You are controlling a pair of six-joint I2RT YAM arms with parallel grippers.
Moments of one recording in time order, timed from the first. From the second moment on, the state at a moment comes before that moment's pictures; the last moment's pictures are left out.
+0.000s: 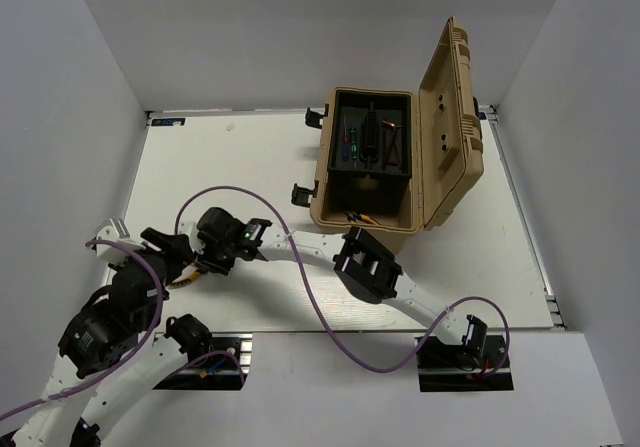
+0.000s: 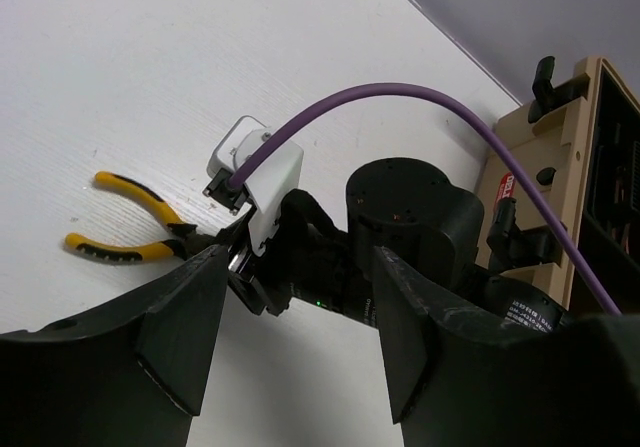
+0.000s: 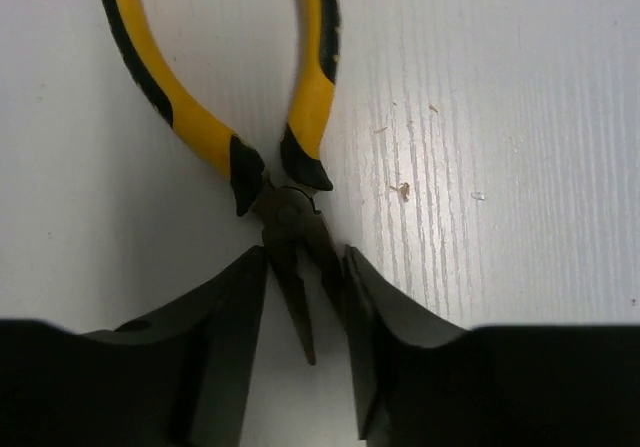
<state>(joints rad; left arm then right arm) -0.68 0.32 0.91 -1.07 -0.82 -0.93 1.24 2.56 2.21 -0.42 -0.20 -0.21</state>
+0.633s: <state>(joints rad) -0.68 0.28 0.87 -1.07 -0.82 -0.93 1.22 2.43 2.00 -0.38 -0.20 -0.21</state>
